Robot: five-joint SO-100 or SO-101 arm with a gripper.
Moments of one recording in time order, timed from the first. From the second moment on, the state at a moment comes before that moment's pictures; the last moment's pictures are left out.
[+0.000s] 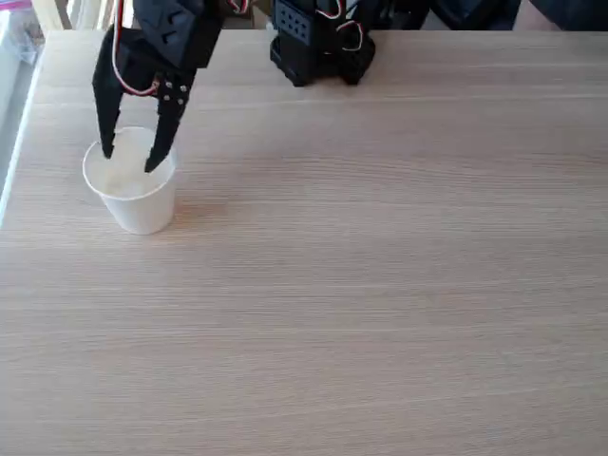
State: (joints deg) arm 48.1 109.3 116.9 42.9 -129.5
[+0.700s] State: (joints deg) arm 37.8 131.2 129.5 41.0 -127.9
